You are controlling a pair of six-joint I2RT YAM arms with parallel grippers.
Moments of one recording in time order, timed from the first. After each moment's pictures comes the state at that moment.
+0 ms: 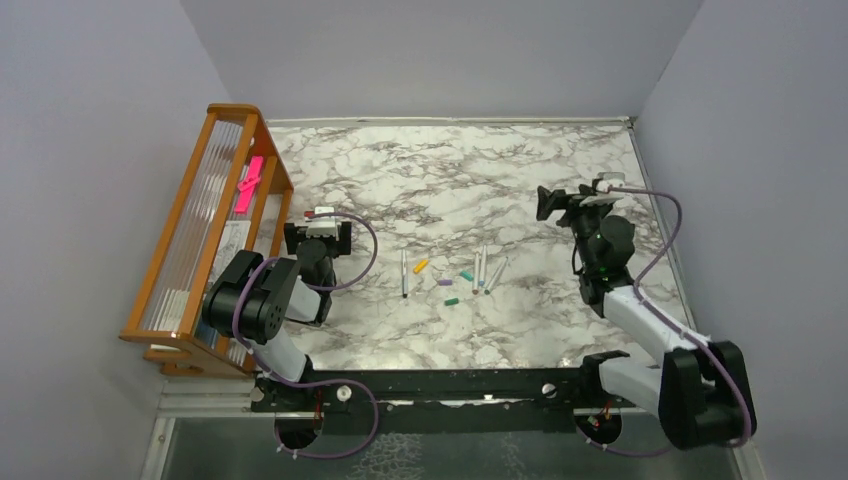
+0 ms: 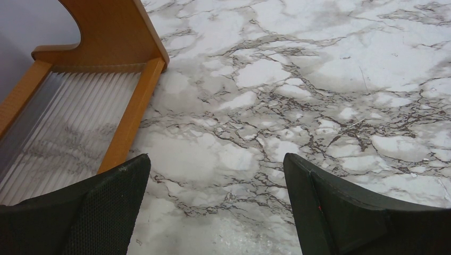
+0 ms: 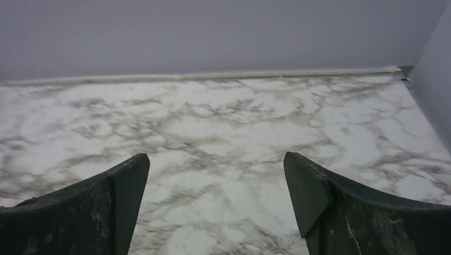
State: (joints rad) left arm -0.21 1.66 0.24 1.27 -0.37 0.11; right arm 0.16 1.17 0.37 0.86 0.07 0.03
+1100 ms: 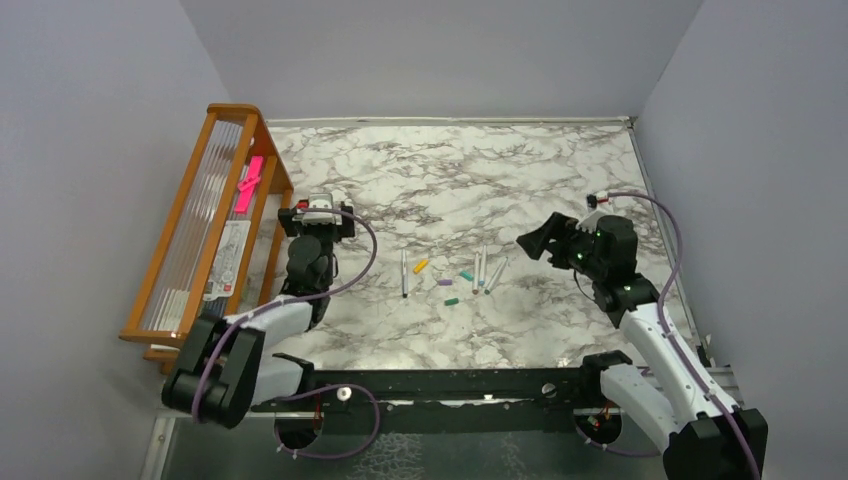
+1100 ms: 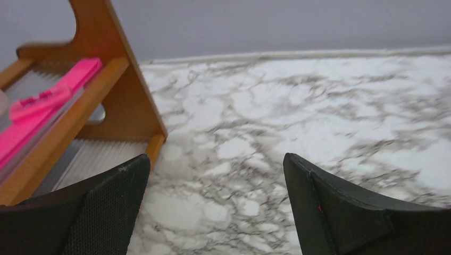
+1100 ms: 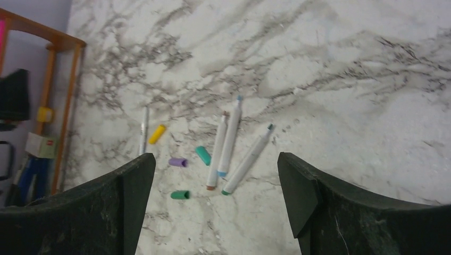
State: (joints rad) left arm -0.26 1.31 0.28 1.04 -0.38 0.11; right arm 0.16 0.81 0.53 -0.11 -0.30 0.54
